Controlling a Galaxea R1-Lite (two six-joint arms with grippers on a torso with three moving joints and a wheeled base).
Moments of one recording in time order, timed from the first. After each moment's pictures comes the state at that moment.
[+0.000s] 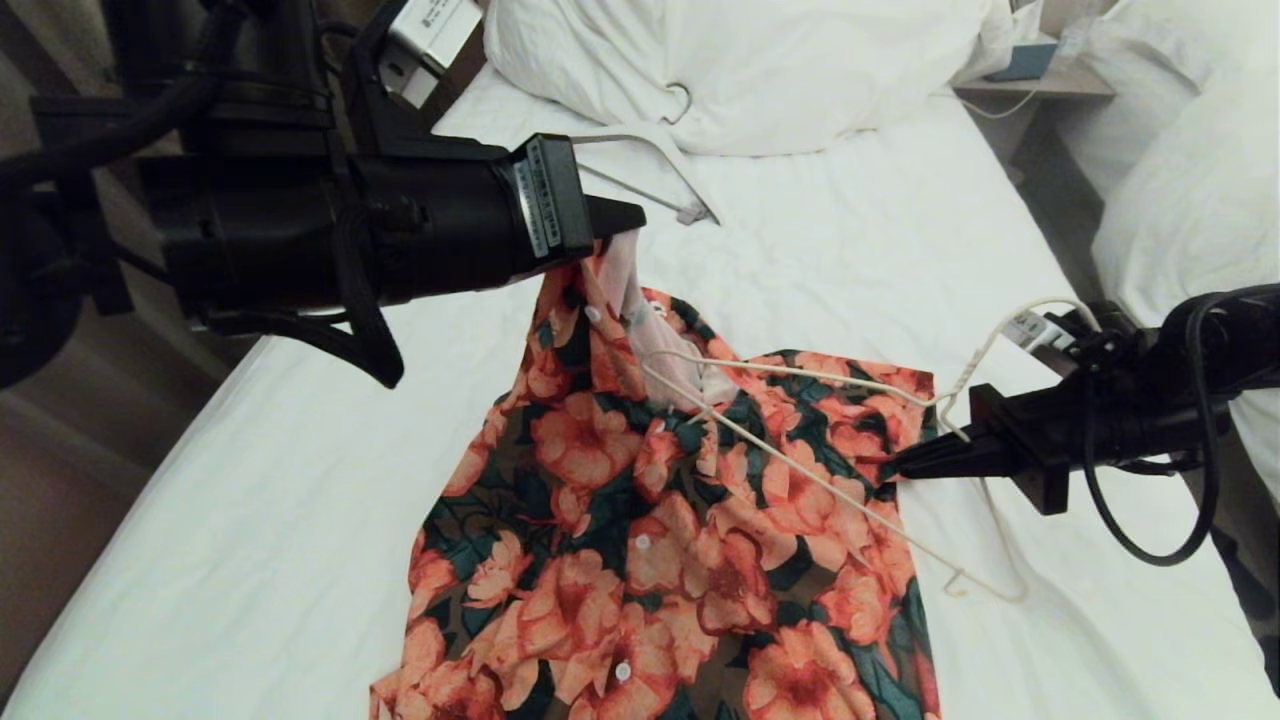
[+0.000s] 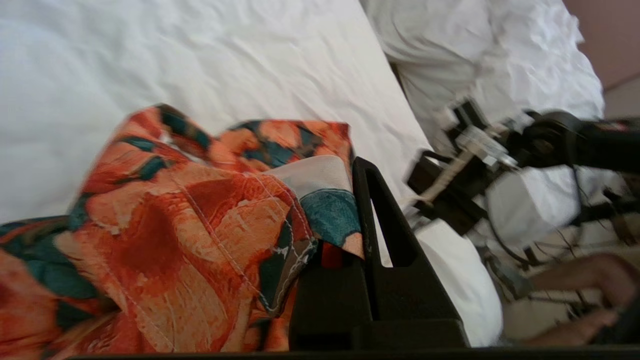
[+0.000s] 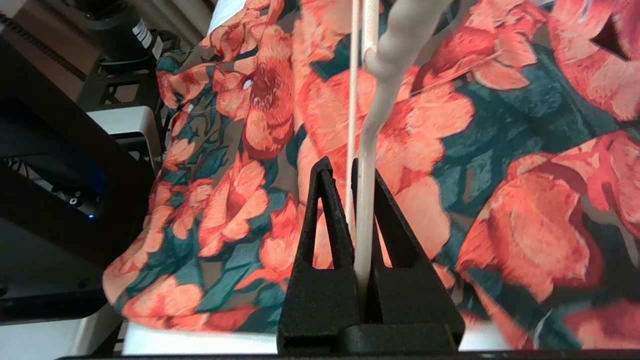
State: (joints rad) left arm -0.69 1.56 -1.38 -0.06 -0.12 -0.30; right arm 0.05 1.98 -1.44 0.63 1.26 -1.11
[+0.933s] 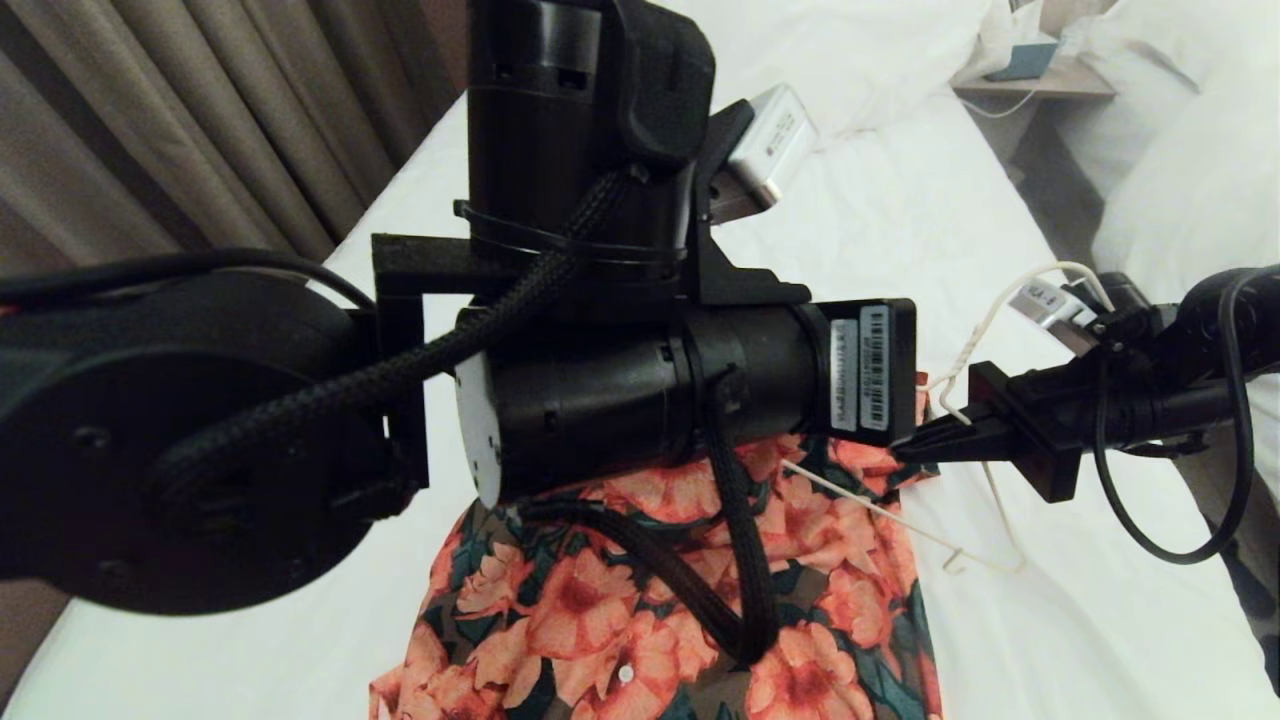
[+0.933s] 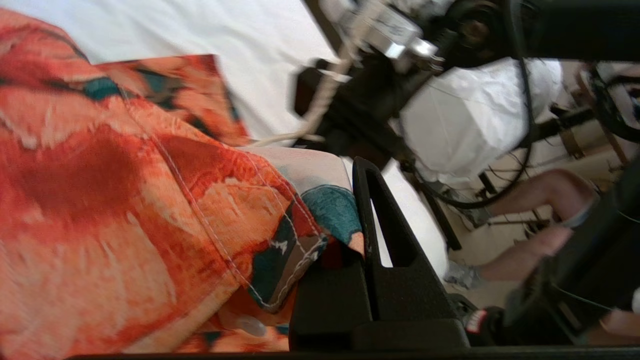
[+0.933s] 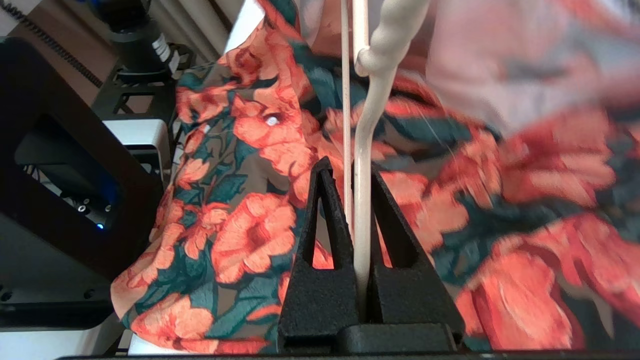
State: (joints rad) left arm -1.08 1.72 -1.39 -0.15 0.06 -0.31; right arm 0.09 1.91 -1.45 0.62 1.29 -1.10
